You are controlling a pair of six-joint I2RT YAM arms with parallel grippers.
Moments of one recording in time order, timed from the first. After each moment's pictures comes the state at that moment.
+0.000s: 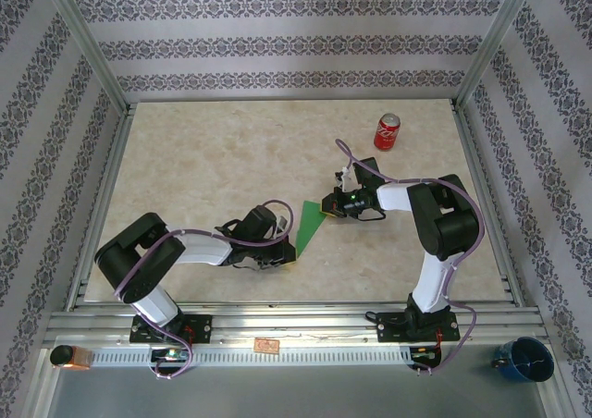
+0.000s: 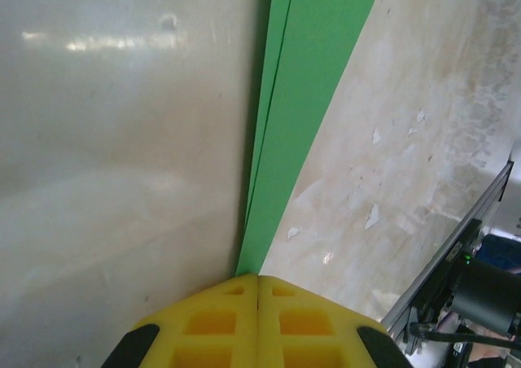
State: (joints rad) left arm -0.75 1.63 0.58 0.15 0.49 -0.98; right arm 0.28 1.88 0.88 -0.07 -0.72 0.52
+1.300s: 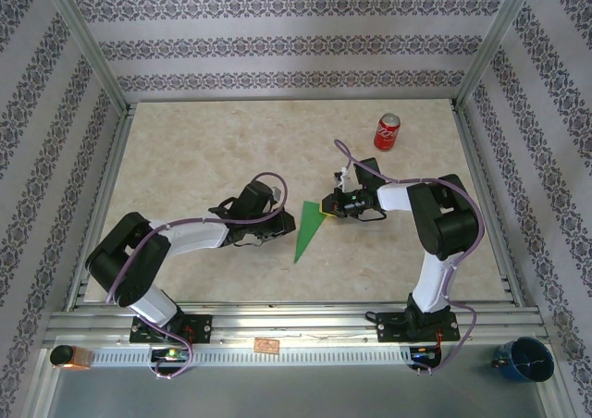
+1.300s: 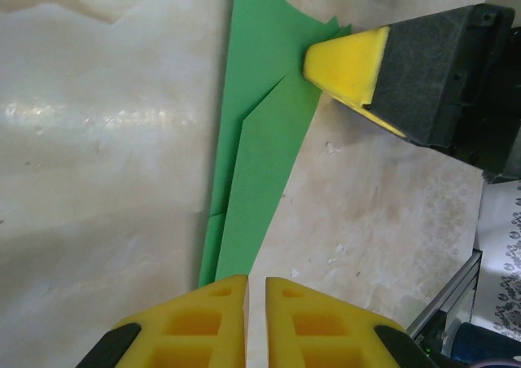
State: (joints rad) left arm -0.65 1.59 0.76 0.03 0.36 -0.95; right arm 0.28 1.88 0.88 -0.05 -0.75 0.47
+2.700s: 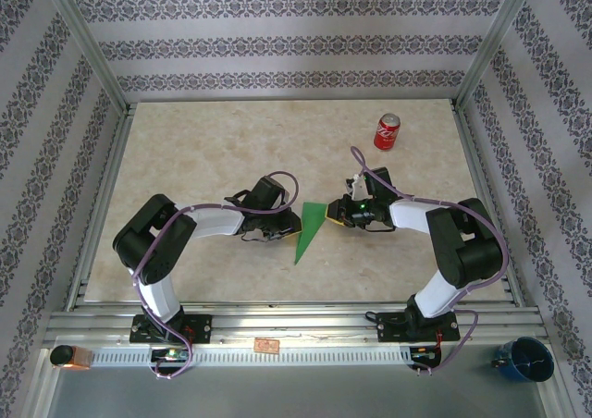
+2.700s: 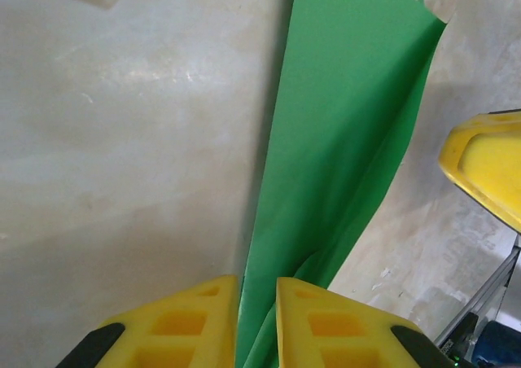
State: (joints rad) left arm -0.64 1.78 0.89 -0.07 0.43 -0.92; right arm 0.28 1.64 0.69 -0.01 -0.71 0.65
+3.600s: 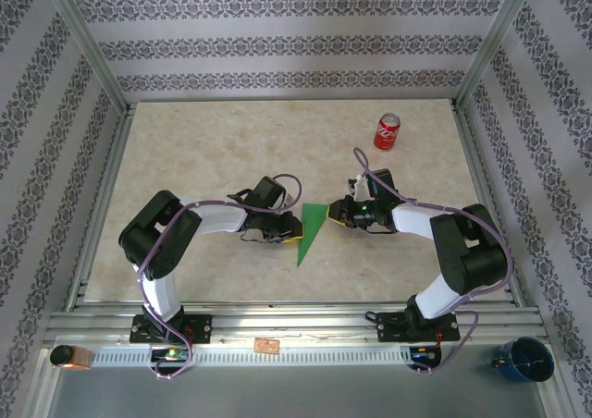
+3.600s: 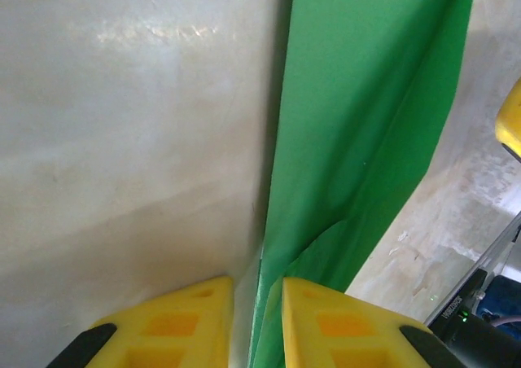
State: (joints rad) left arm -0.63 1.83 0.93 -0.14 0.53 -0.84; right arm 0.28 1.59 0.65 0.02 -0.69 0.67
